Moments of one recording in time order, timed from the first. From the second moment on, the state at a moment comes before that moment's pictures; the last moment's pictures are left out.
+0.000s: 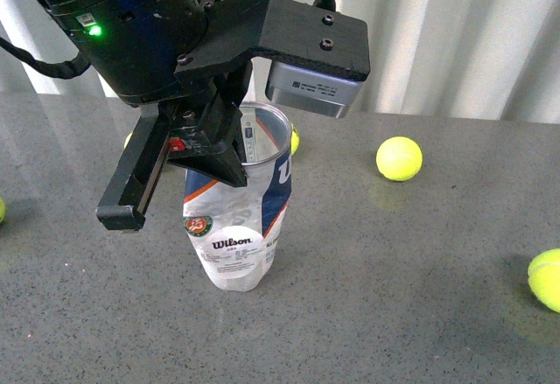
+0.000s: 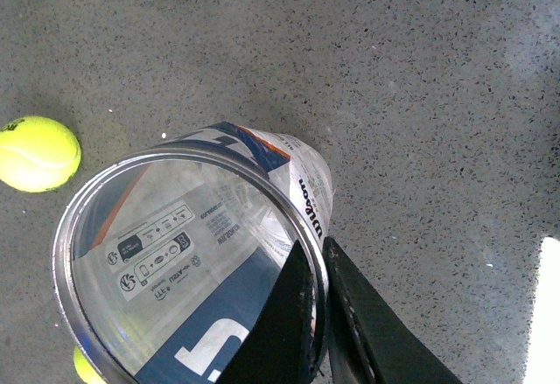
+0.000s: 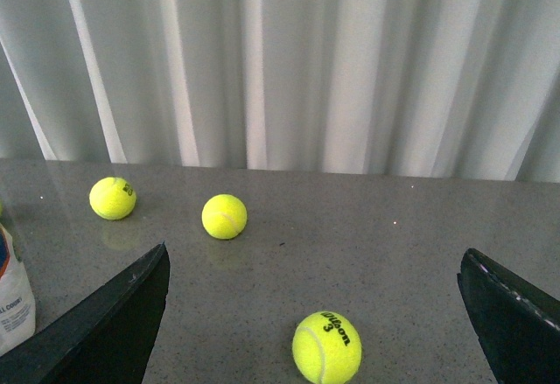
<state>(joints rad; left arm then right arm) -0.45 1.81 1.39 -0.70 0.15 1.25 0.00 0.00 0.00 0.00 0.00 -0.01</state>
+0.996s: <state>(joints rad) -0.33 1.68 1.43 -0.58 0.25 1.15 0.00 0.00 0.00 0.00 0.00 -0.01</state>
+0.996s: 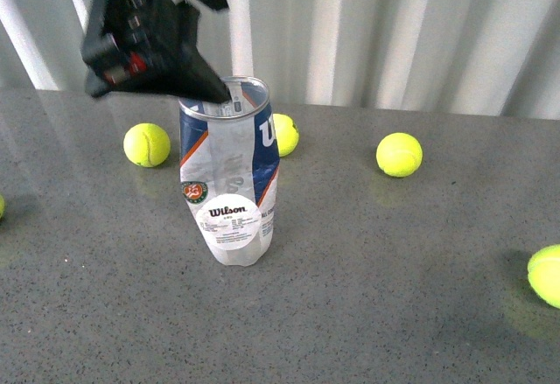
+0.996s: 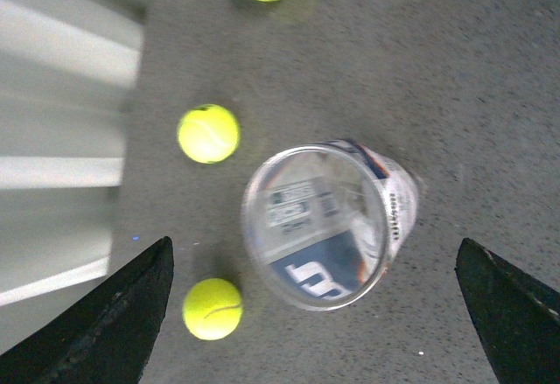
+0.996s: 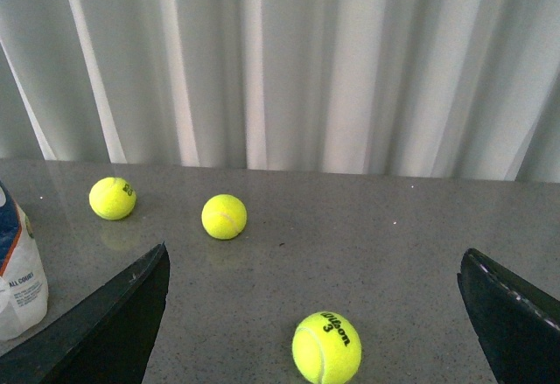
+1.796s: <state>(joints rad) 0.27 1.00 0.42 0.60 0.26 0.07 0.00 0.00 0.00 0.00 0.00 -0.01</state>
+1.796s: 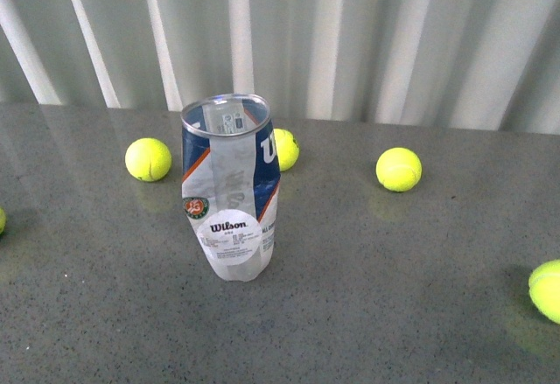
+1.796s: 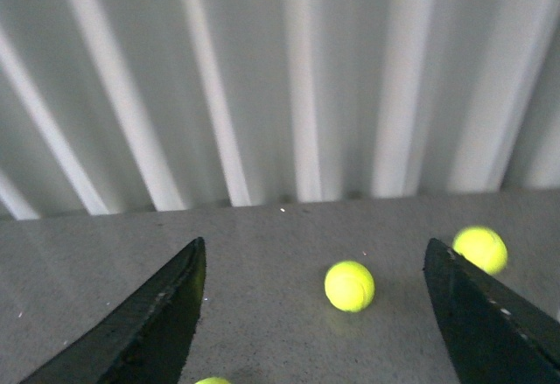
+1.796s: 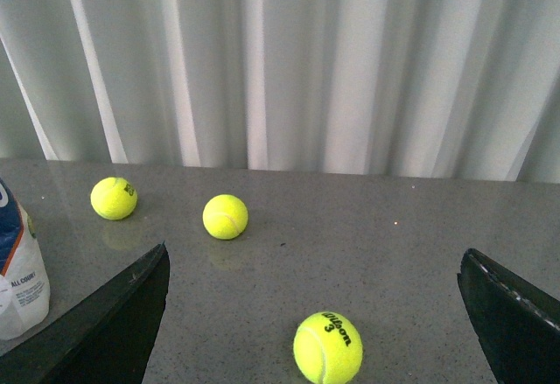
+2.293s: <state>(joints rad) 0.10 0.66 0.10 0.56 0.10 0.00 0.00 0.00 0.00 0.00 0.00 -0.01</state>
